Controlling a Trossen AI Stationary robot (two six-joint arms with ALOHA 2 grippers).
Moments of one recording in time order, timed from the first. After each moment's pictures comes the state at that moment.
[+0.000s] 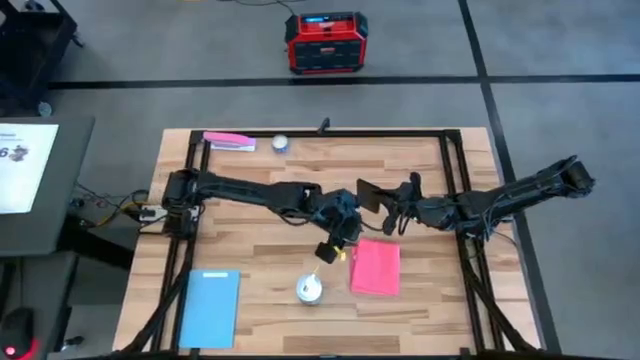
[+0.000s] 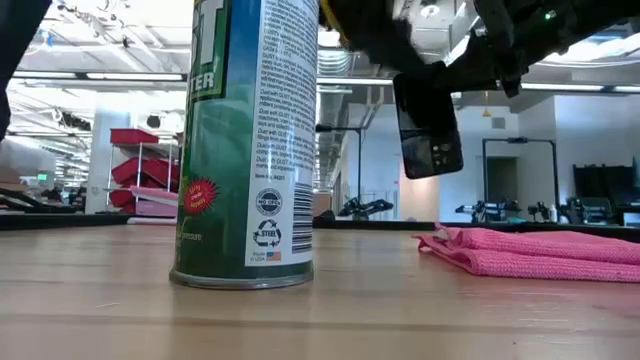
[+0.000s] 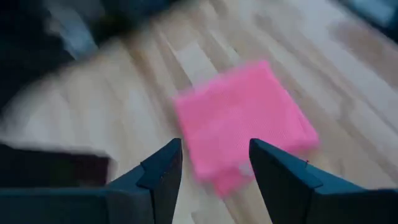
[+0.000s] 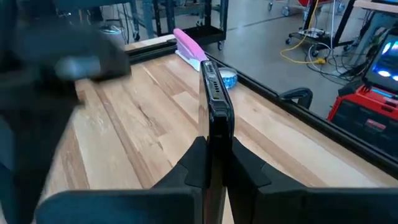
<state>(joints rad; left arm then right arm) -0.07 1.99 1.71 -0.52 0.13 0.45 0.22 1.00 0.54 0.07 0.75 0.31</state>
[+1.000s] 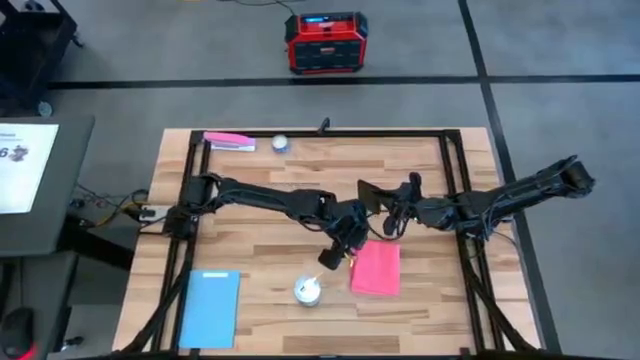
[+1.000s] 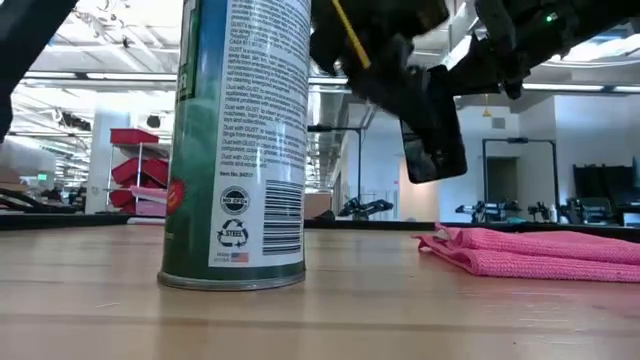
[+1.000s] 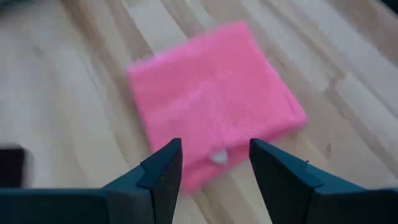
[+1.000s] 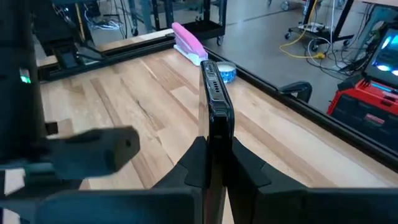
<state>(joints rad) -0.08 2.13 1.78 -0.59 0.21 0.44 0.22 1.00 0.54 0.04 0.75 0.33</state>
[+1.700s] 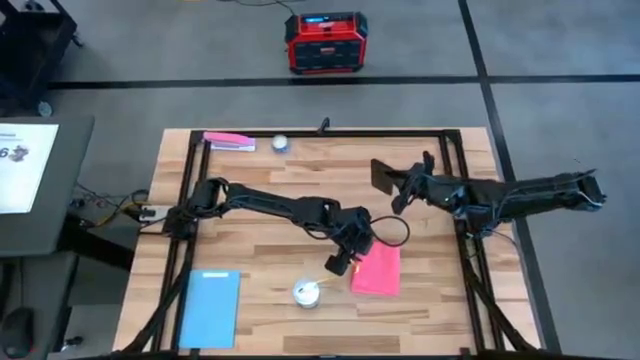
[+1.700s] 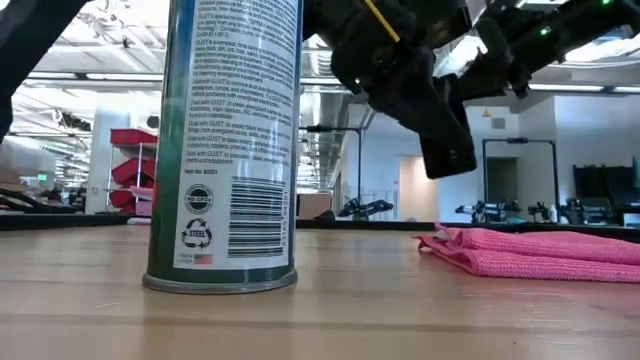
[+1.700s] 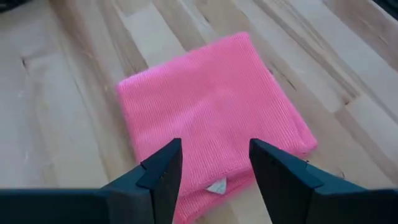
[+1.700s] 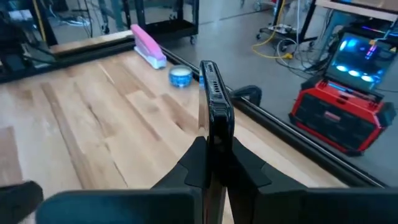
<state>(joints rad) -0.09 2.16 1.79 -0.49 0.21 0.40 0.00 0.80 0.54 -0.12 0.65 0.22</state>
